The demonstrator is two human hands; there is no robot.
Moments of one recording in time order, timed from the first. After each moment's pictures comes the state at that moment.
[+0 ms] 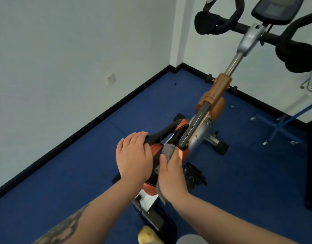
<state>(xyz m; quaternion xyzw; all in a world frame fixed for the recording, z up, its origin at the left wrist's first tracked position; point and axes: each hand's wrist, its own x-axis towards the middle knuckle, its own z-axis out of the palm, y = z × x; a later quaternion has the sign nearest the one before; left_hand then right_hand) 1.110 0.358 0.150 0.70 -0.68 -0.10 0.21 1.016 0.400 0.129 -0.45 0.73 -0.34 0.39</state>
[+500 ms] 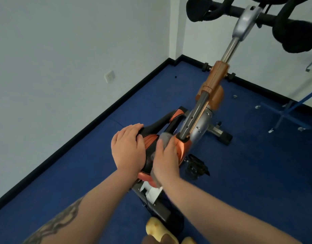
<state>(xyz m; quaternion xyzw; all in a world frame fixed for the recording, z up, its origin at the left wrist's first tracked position) 1.110 0.362 0.156 0.70 -0.65 -0.12 0.26 1.023 0.393 0.140 -0.37 0.74 -0.38 0.42</state>
